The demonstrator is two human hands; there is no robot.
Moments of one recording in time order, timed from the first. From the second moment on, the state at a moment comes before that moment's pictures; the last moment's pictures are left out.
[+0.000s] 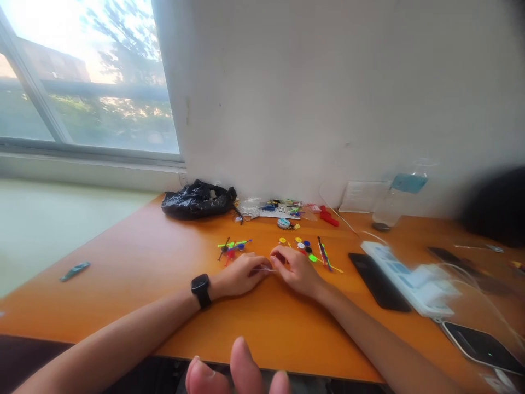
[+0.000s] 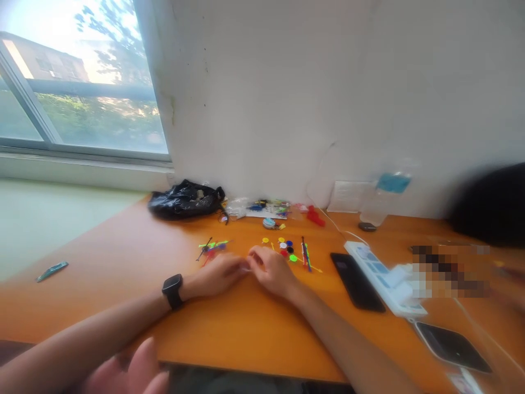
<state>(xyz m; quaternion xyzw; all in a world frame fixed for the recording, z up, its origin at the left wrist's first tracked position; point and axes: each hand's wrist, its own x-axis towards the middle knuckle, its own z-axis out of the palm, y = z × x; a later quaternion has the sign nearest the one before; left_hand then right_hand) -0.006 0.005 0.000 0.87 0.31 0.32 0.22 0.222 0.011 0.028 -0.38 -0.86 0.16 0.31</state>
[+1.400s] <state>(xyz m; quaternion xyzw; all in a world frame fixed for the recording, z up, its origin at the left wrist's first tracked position) -0.018 0.014 0.011 0.86 0.41 0.31 0.03 0.246 0.032 0.030 -0.55 -0.82 -0.09 0.15</state>
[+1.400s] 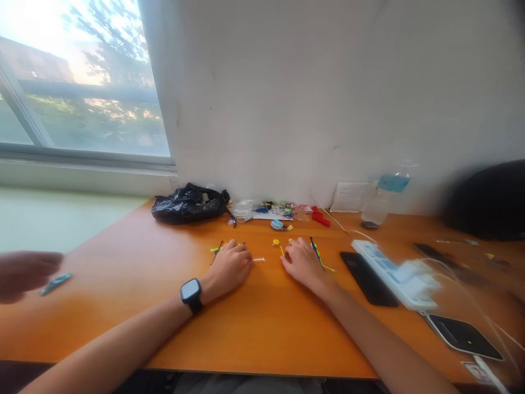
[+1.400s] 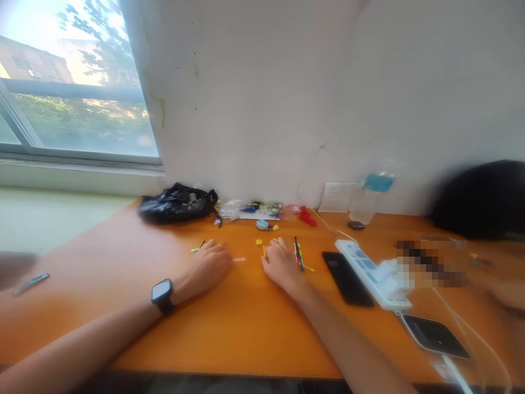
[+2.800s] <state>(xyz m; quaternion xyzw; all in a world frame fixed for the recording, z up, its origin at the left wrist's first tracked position) -0.007 -0.003 0.008 0.90 0.31 0.27 0.14 0.240 0.031 0.029 -0.53 -0.82 -0.01 0.22</state>
